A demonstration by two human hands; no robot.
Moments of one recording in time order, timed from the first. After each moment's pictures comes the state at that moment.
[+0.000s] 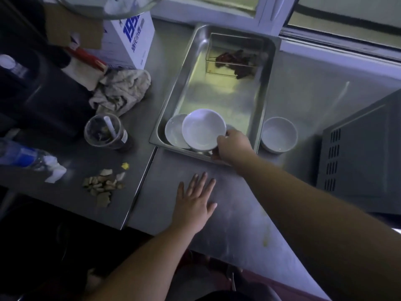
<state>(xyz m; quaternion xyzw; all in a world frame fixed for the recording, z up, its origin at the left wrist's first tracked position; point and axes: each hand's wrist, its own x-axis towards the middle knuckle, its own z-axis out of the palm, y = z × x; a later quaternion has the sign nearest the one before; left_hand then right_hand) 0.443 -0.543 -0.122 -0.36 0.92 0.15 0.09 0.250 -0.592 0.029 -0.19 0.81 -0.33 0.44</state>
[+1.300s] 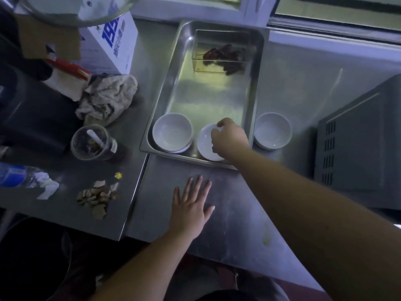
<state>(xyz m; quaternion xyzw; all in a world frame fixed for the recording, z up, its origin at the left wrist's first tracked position) 0.445 -0.544 -0.126 -0.36 0.92 0.14 0.11 0.219 -0.610 -0.004 -0.21 0.85 -0.28 0.39</state>
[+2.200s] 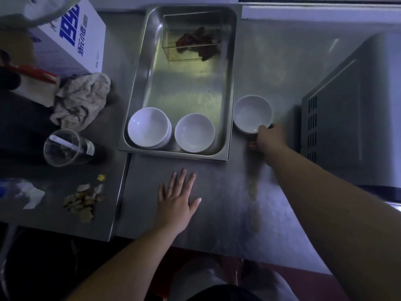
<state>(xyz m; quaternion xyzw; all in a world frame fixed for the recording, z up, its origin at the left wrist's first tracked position) 0.446 -0.544 -0.130 -0.36 0.92 0.12 0.12 0.112 -0.494 -0.080 0.09 0.80 -0.46 0.36</state>
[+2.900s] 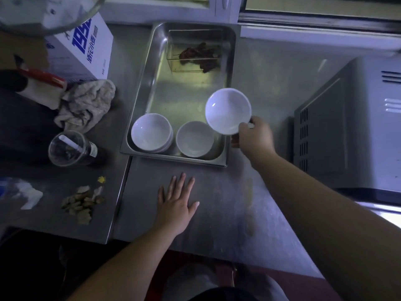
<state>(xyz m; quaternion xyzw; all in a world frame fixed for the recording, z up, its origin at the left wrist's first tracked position) 0.442 -0.547 -0.122 -0.36 0.91 0.16 0.16 0.155 -0.519 0.000 -0.07 0.82 -0.47 0.31</state>
